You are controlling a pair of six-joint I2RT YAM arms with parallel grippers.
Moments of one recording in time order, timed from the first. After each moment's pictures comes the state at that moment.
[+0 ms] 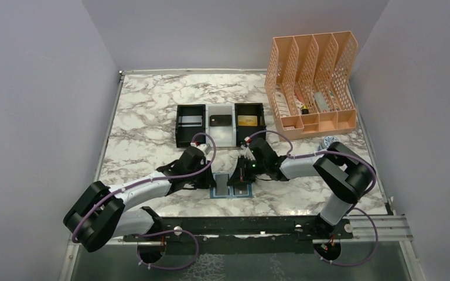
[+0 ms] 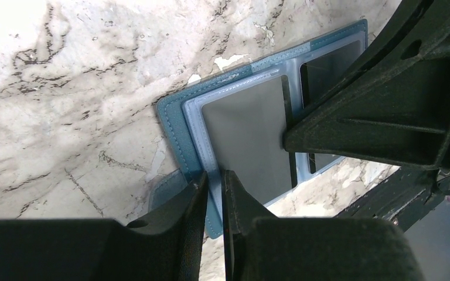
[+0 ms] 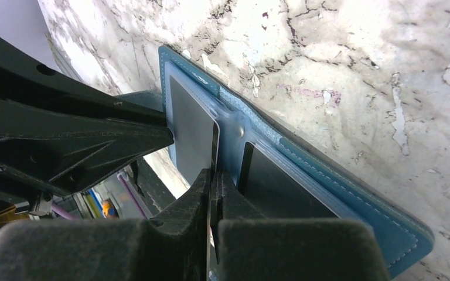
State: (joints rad) left arm -0.71 1.21 0.43 -0.10 0.20 -0.66; right arm 0.79 1.71 0.64 0.29 -0.49 0.91
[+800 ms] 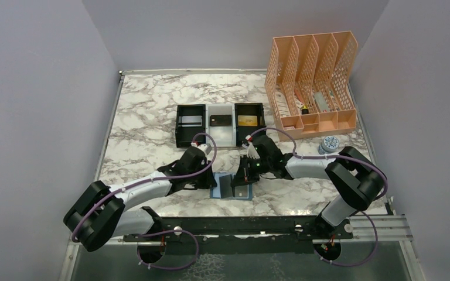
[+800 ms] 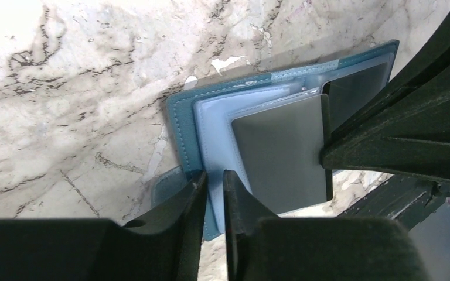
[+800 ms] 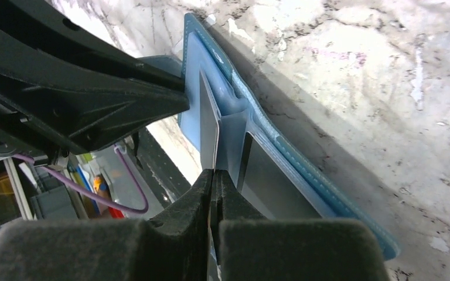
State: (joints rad) left arm -0.72 1.21 0.43 -0.10 0.17 -0.66; right arm 0.76 1.61 0.65 0.16 -0.55 0.80
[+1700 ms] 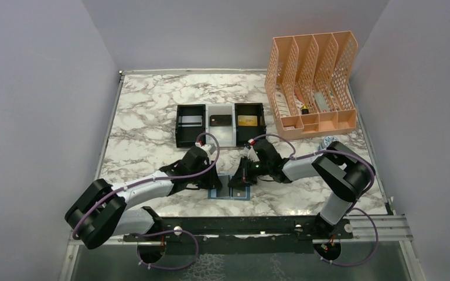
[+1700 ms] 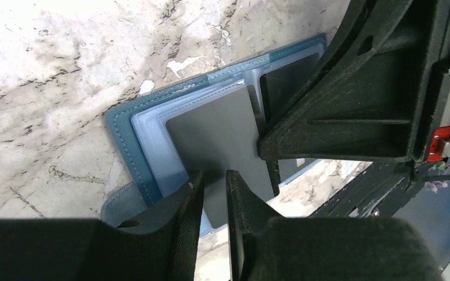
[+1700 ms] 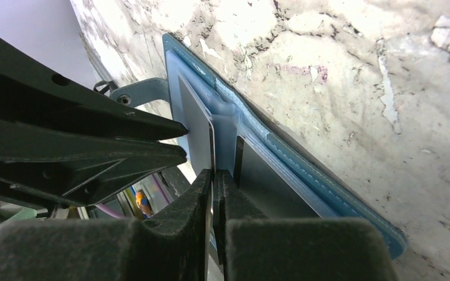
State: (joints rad) left arm -0.75 1.21 0.44 -0.05 0.23 -0.68; right arm 0.76 1.72 0.58 0.40 -0.58 1.01
